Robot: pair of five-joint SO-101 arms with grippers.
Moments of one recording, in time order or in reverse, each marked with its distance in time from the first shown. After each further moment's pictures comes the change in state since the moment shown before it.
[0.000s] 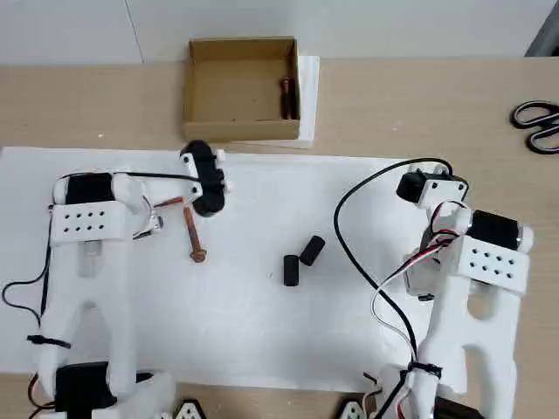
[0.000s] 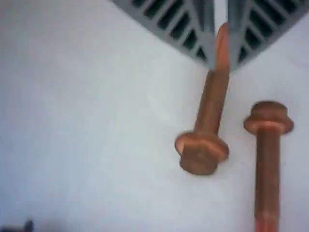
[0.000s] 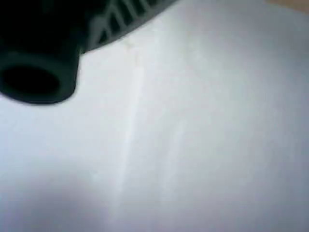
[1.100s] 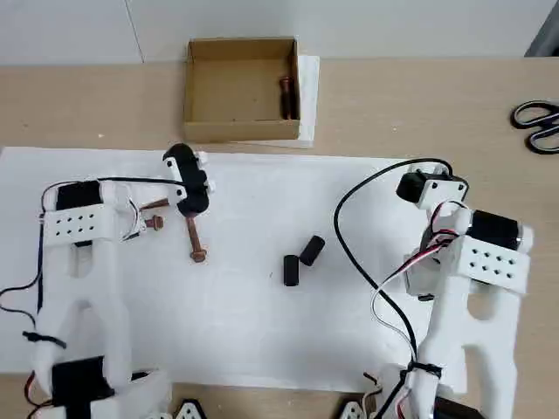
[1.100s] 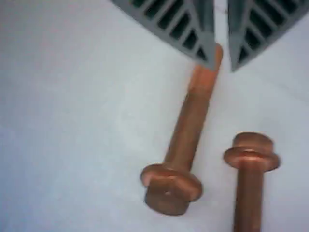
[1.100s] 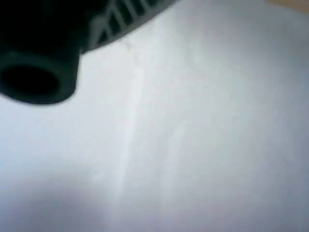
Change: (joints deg) left arm -4.2 2.4 5.2 -8.9 -1.6; right arm 0.0 0.0 0.0 0.0 0.0
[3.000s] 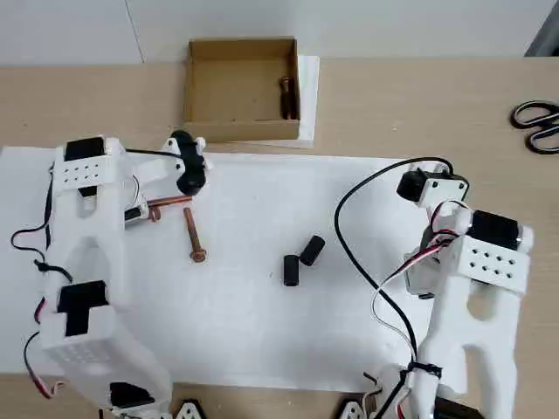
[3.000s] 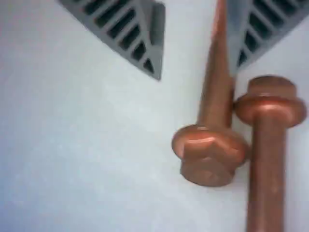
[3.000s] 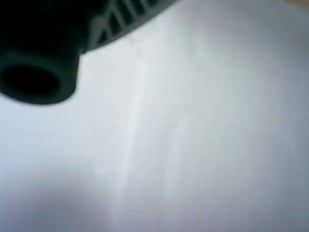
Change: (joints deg) left arm -1.1 27.3 -25.5 11.4 0.7; right arm 0.0 0.0 0.0 -0.7 0.0
